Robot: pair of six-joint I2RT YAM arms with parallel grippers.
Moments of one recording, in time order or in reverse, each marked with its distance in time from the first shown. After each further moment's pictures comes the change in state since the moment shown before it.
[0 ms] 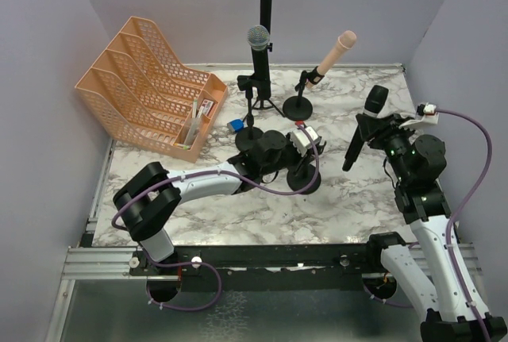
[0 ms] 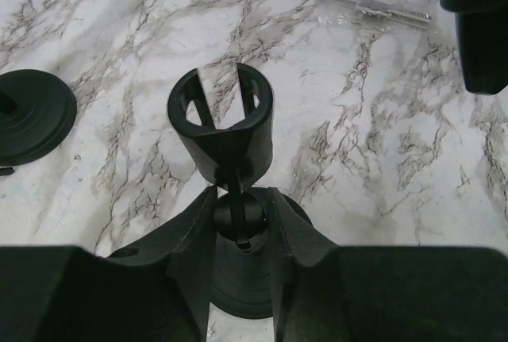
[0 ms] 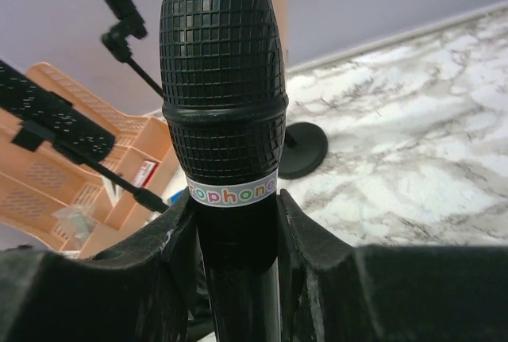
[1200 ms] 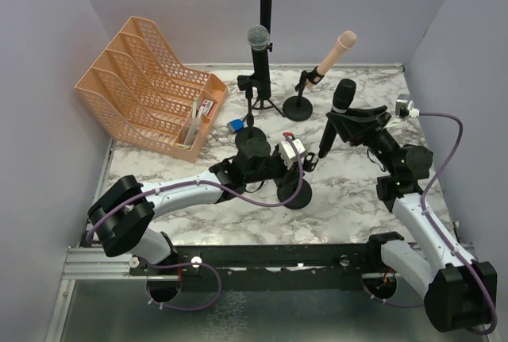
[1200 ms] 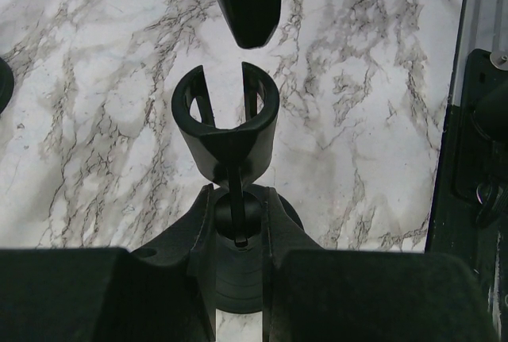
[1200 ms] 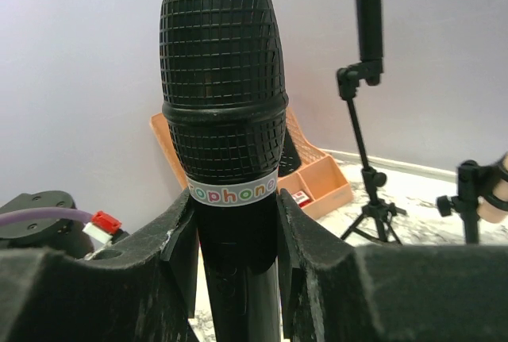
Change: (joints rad) left arm 0.004 -0.184 -0.148 -0.090 0.157 -0.010; right arm 0.018 0.222 -0.222 0.981 -0.513 0.171
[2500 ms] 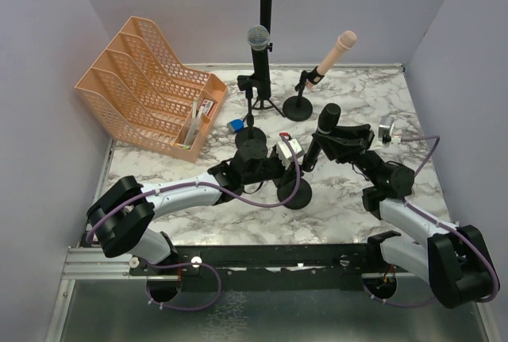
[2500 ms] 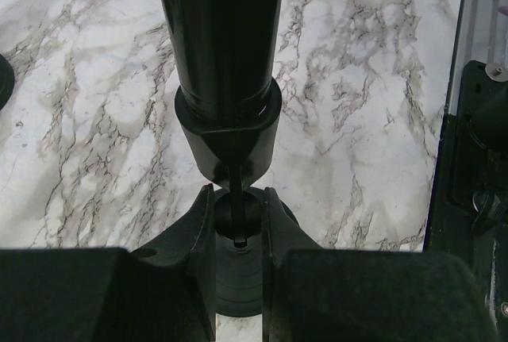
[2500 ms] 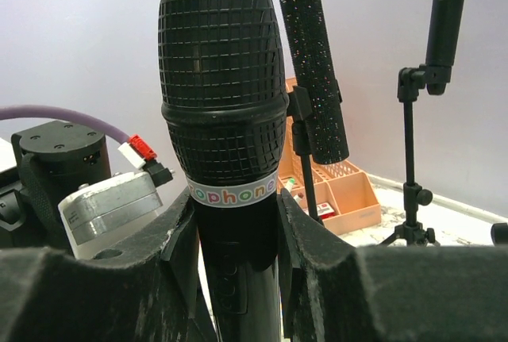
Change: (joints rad) left arm 0.006 -0.007 -0.040 0.067 -0.004 -0.038; right arm 0.141 0.190 -0.206 0.546 -0.026 -0.050
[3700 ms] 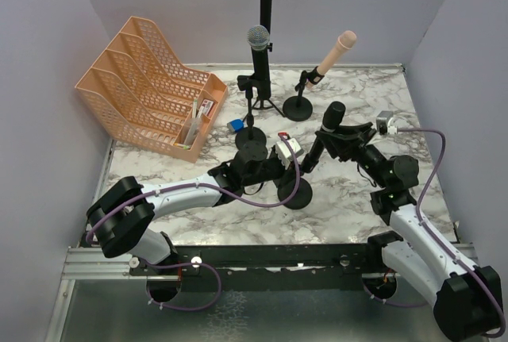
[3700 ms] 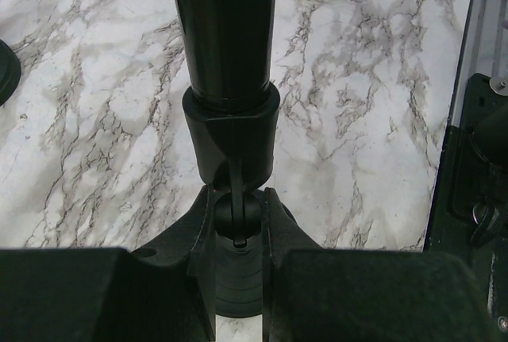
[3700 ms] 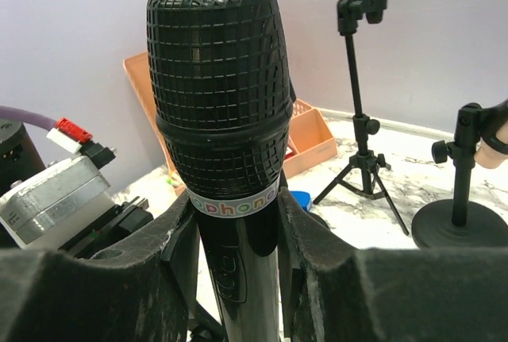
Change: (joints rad) left arm -0.002 -0.002 -0.011 0.019 -0.056 -0.033; right arm -0.003 -0.243 0.097 -0.676 0.064 -0.171
